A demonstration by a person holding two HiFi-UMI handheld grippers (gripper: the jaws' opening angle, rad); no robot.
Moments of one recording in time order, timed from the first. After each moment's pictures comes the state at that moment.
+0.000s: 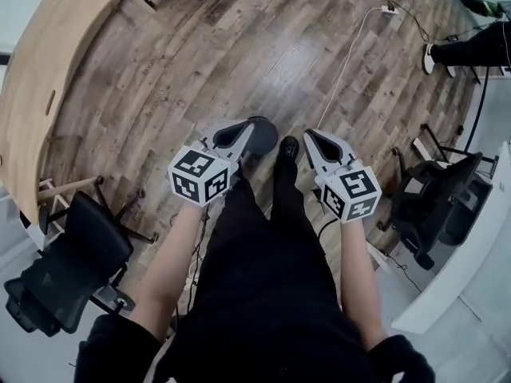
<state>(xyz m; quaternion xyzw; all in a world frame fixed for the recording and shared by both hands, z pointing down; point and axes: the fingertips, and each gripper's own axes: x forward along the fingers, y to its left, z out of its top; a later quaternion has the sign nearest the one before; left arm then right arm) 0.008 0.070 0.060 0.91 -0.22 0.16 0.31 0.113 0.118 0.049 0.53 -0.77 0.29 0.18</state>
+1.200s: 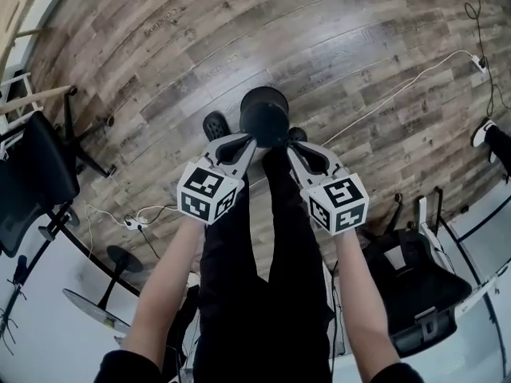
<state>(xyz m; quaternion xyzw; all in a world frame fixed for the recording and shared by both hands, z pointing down) -0.004 0.088 0.338 0.78 -0.39 0.24 0.44 0.074 0.088 0.328 0.25 -0.81 0.42 0.32</state>
